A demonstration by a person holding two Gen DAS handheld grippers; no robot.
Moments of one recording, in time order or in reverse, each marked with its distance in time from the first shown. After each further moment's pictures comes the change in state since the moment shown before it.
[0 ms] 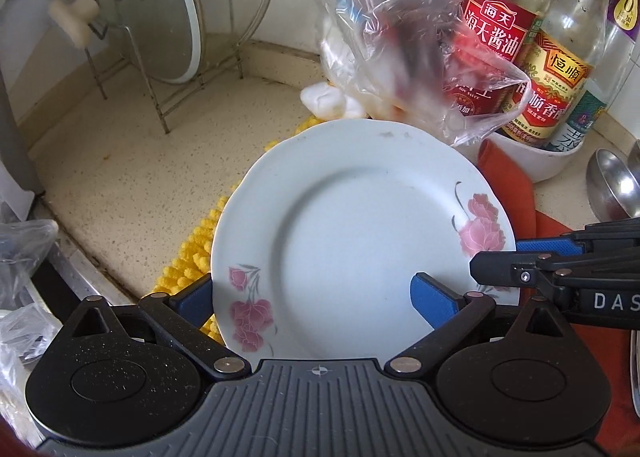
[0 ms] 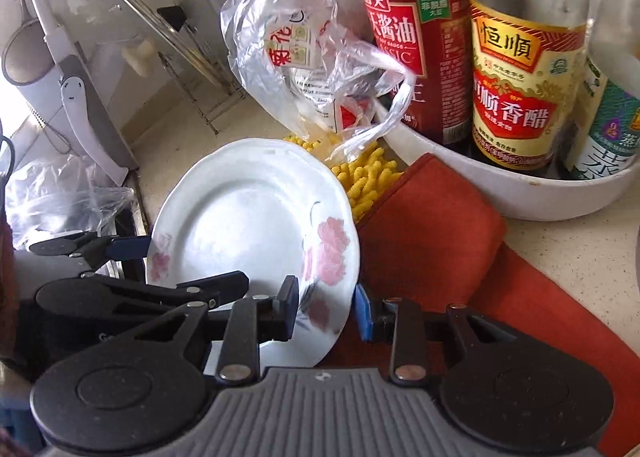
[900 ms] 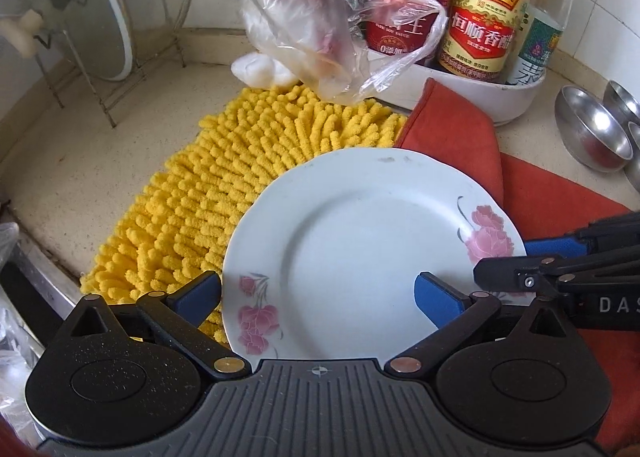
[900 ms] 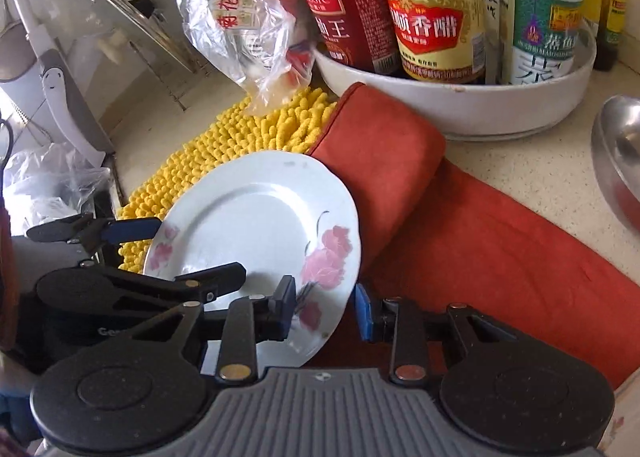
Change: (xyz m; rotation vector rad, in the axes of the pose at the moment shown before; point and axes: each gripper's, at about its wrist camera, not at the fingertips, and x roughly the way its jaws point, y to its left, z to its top) left arm 0.011 -0.044 -0.026 0.112 0.006 -0.026; right arm -0.014 -0.032 -0.052 0.085 0.011 -0.034
